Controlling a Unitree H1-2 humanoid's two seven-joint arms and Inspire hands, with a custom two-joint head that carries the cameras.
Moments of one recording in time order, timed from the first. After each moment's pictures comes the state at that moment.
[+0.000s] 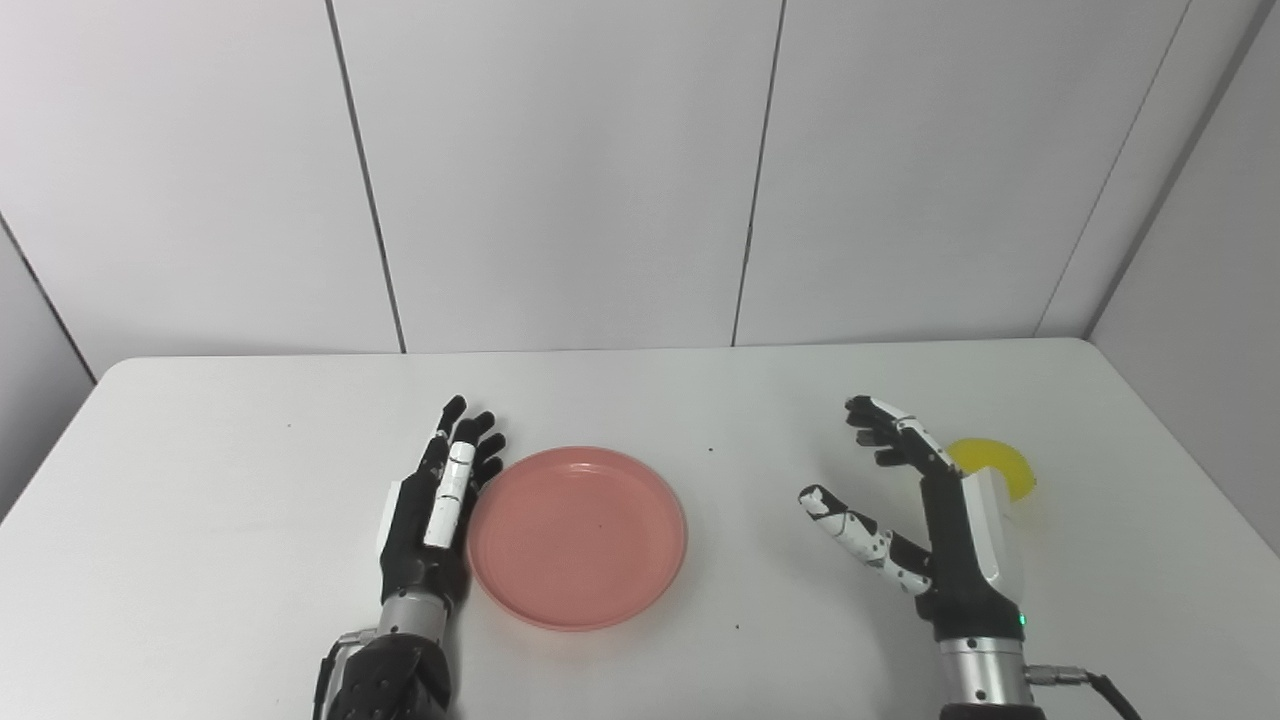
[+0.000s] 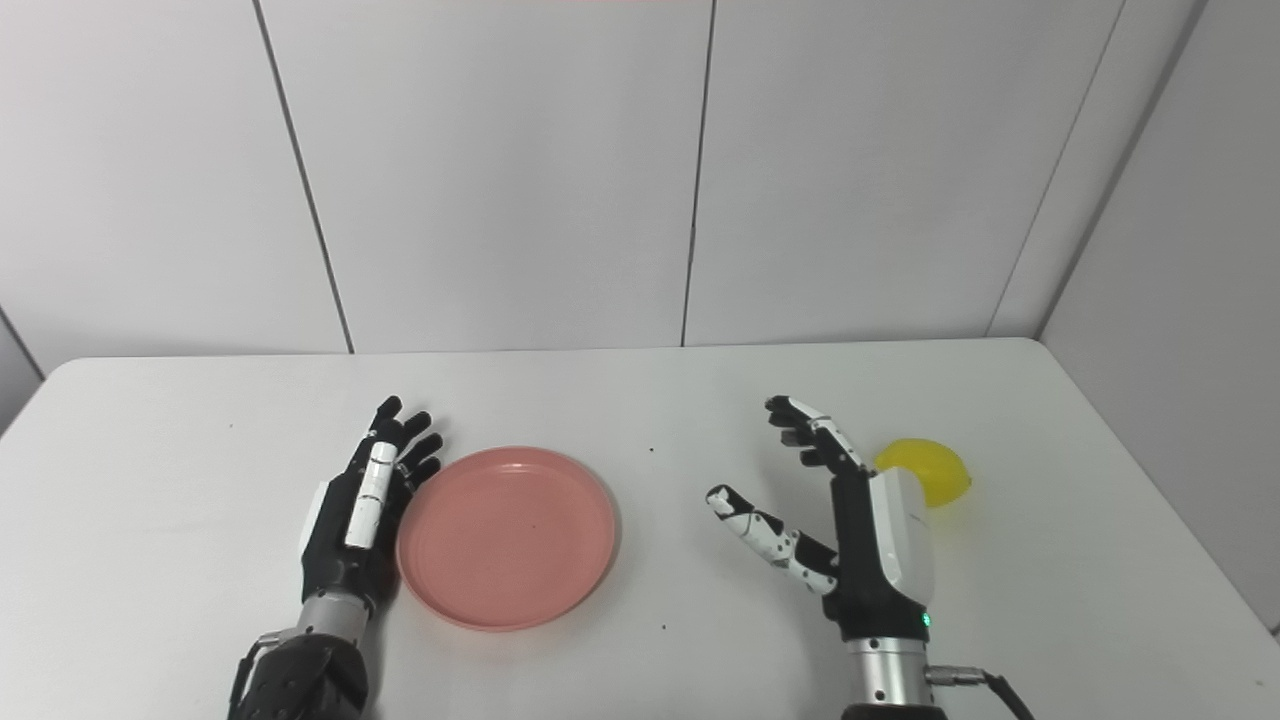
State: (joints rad) left arm -0.30 -0.11 0.05 0.23 -0.12 0.06 -0.01; right arm -0.05 -0.09 -0.01 -0.26 -0.57 -0.08 -0.20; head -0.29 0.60
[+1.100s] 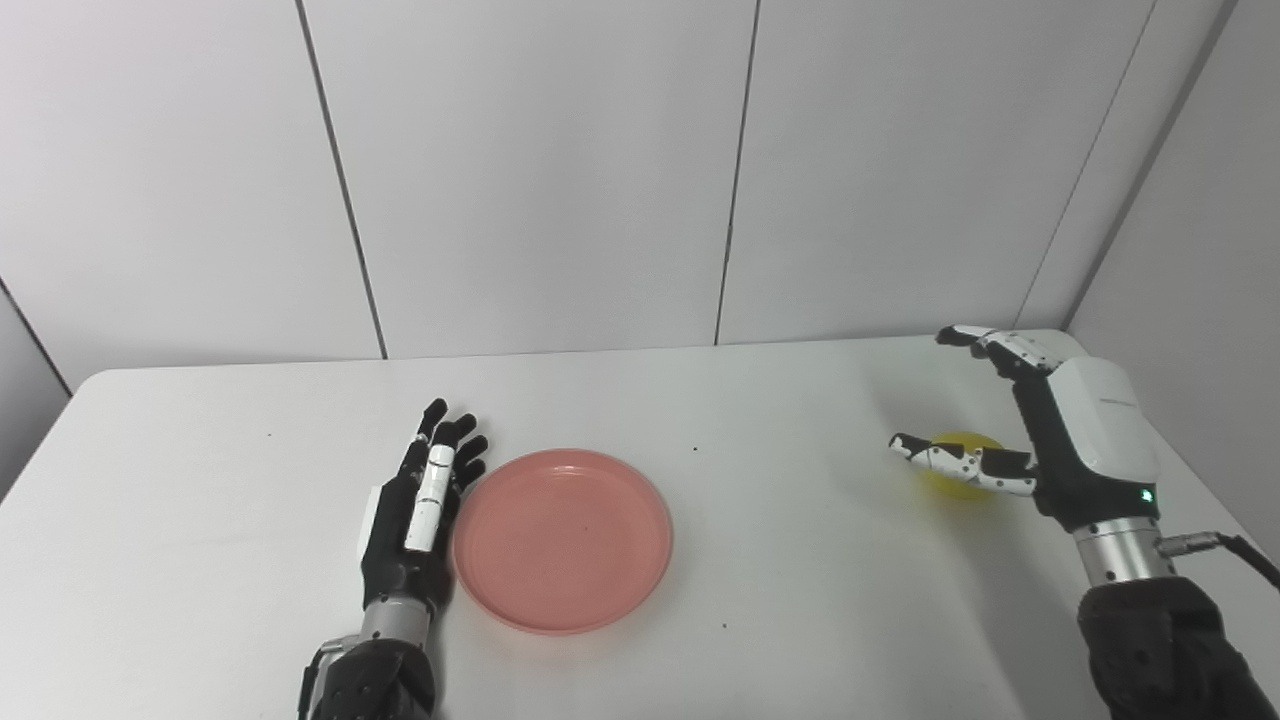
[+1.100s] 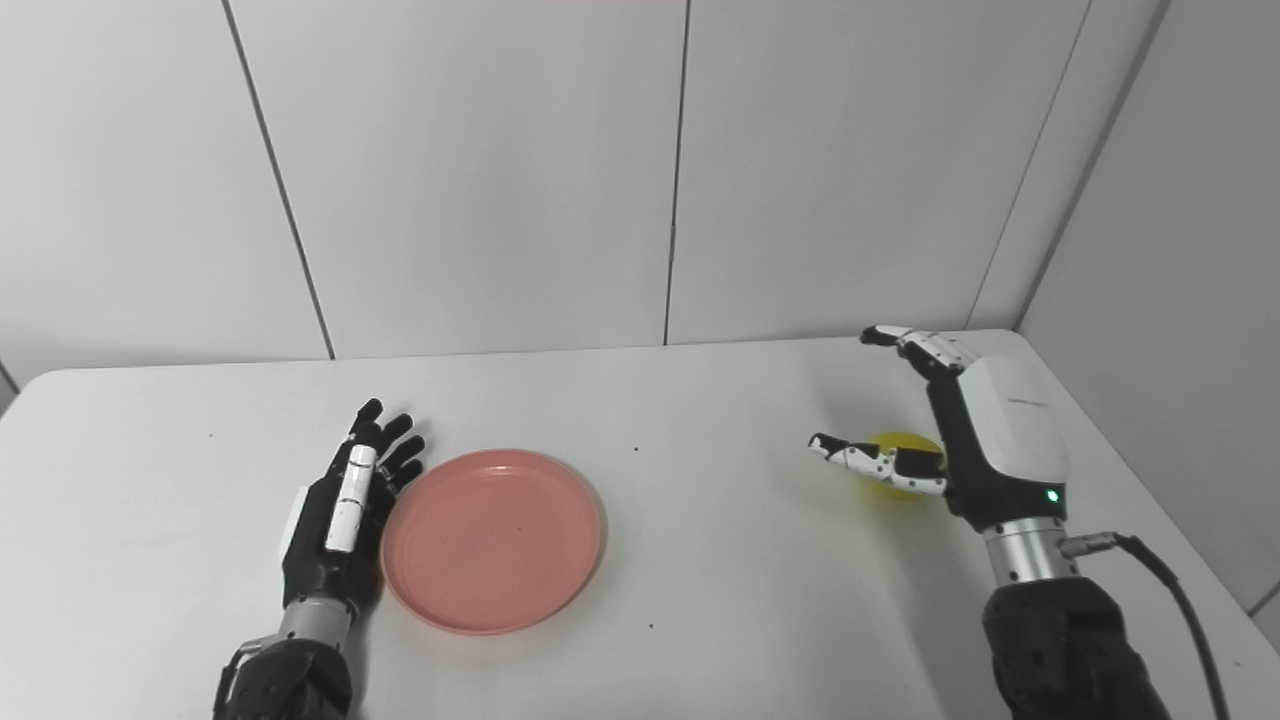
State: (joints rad) left arm -0.31 -0.10 0.06 0.24 -0.13 0.06 -0.02; right arm -0.16 -0.44 -0.13 -0.17 -0.72 -0.03 -0.10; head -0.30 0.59
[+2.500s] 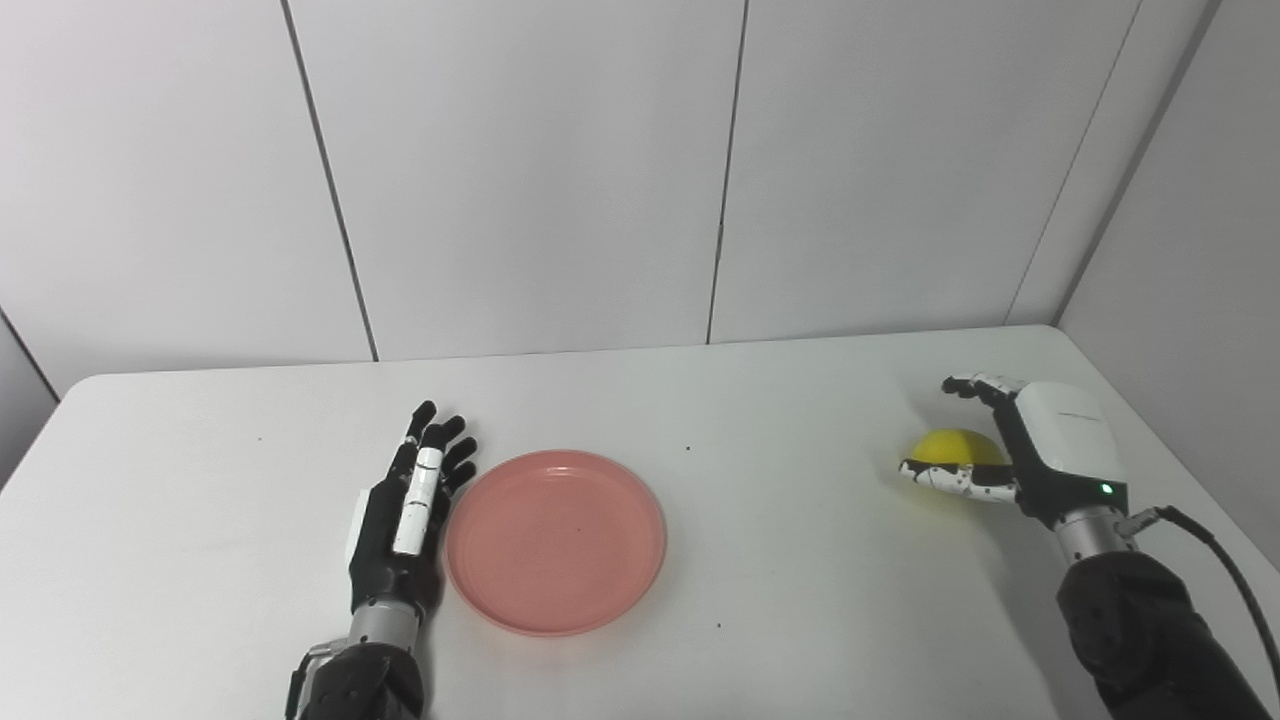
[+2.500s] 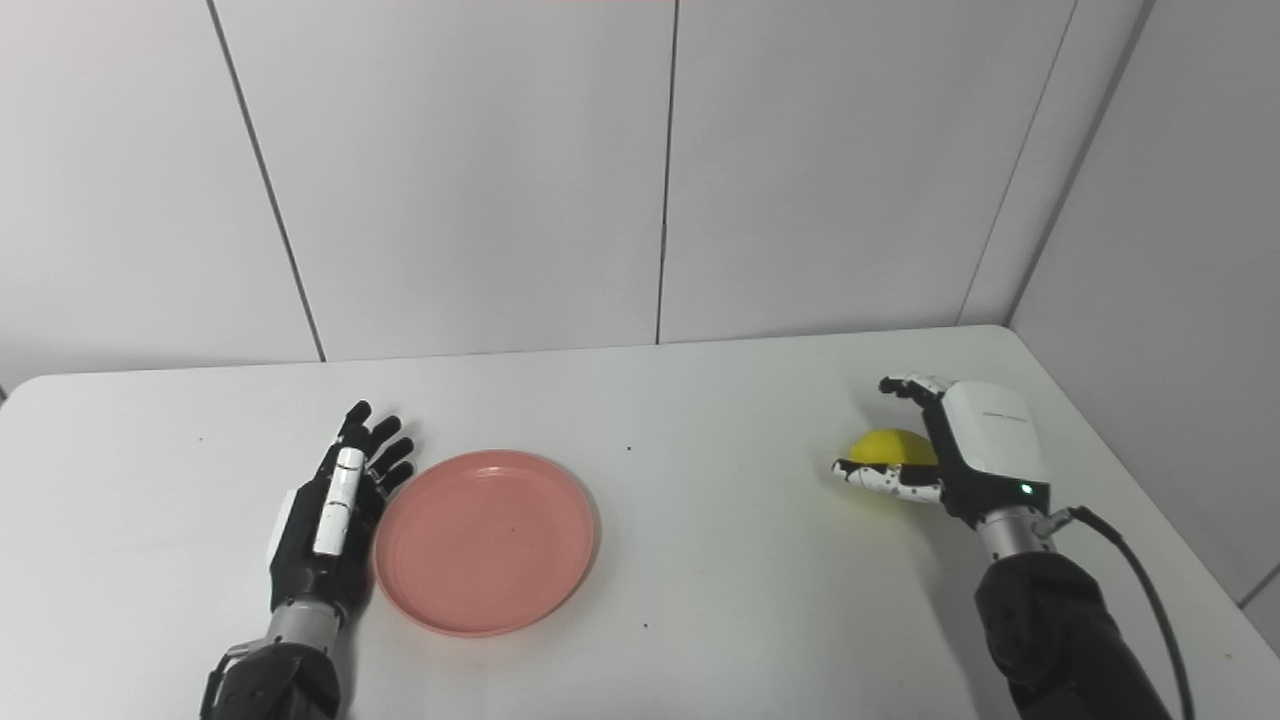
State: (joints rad) left arm -0.31 -0.09 0.06 0.23 -0.13 0.07 -0.03; right arm -0.27 -0.52 -0.01 0.21 -0.80 0.01 -0.16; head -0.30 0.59
